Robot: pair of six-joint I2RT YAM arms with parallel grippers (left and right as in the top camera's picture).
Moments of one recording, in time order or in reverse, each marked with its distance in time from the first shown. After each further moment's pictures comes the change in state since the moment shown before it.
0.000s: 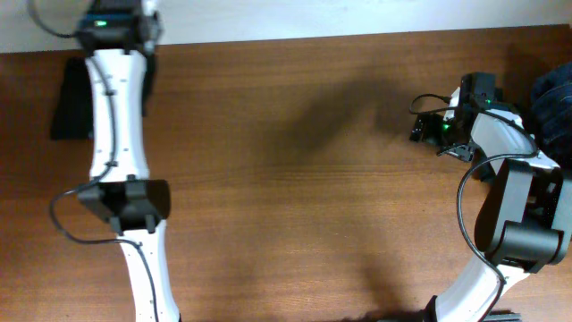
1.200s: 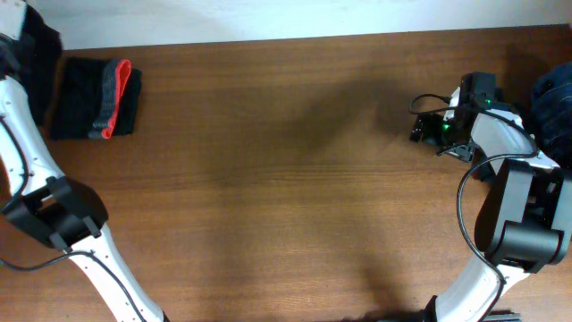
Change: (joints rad) left arm 0.438 0.094 -0.093 0.346 0.416 0.195; right arm 0.000 0.000 0.000 0.000 0.000 0.002
